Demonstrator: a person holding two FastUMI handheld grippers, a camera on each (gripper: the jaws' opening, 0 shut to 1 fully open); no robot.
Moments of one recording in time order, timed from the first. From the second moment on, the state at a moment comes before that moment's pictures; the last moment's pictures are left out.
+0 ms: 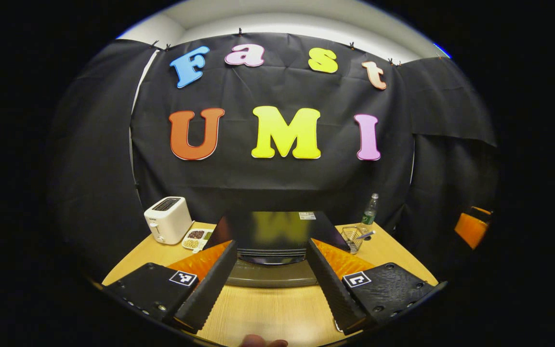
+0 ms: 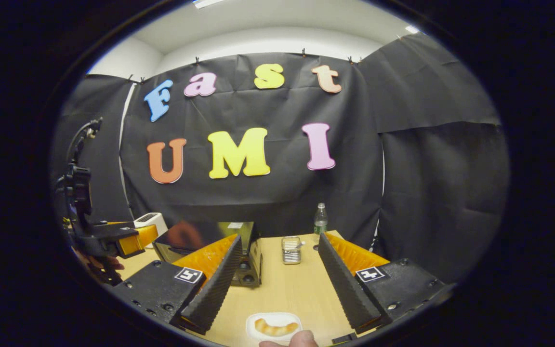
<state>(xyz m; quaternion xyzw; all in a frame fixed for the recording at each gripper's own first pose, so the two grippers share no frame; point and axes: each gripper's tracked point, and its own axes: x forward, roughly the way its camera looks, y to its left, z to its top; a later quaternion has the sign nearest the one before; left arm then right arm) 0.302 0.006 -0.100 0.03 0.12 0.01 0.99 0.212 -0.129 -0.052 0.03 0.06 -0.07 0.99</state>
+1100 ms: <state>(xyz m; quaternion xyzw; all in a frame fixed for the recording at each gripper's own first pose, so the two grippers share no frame) 0.370 0.025 -0.206 0.02 0.19 0.04 0.98 0.214 -0.151 -0.092 0.02 0.13 -0.11 0.98</state>
